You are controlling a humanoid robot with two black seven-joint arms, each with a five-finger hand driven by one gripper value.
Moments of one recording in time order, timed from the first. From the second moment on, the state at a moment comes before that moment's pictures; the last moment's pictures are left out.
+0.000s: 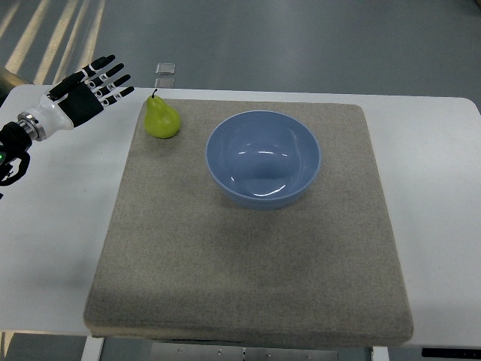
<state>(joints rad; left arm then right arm) -0.82 0.46 -0.78 -0.48 -0.34 -0.61 0.27 0.03 0.00 -0.09 0.12 -0.02 0.10 0.02</state>
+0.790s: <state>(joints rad) -0.88 0.47 -0.76 -0.48 -0.27 -0.61 0.16 0.03 0.00 -0.09 0.12 -0.02 0.10 0.02</state>
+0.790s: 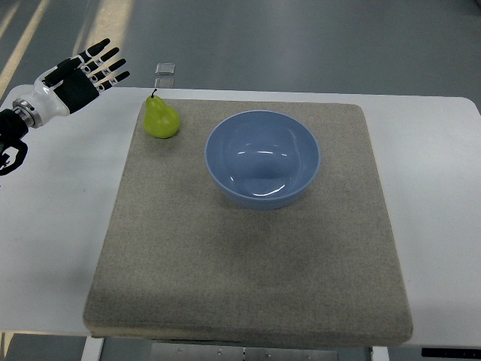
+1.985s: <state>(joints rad) -1.26 0.51 -0.22 -0.65 1.10 -0.46 -0.07 0.03 0.00 -0.09 0.12 -0.02 0.10 0.02</state>
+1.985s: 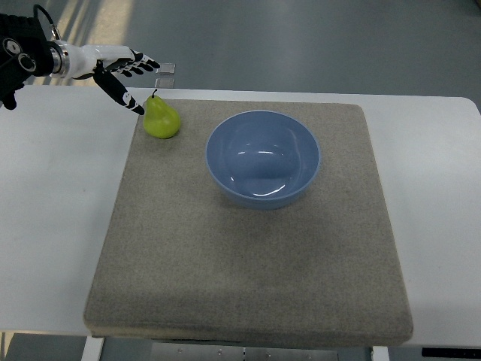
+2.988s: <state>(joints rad) -1.17 0.37 -0.19 -0.56 1.14 -0.33 -0.07 0.03 0.00 -0.09 0.12 -0.02 0.10 0.02</state>
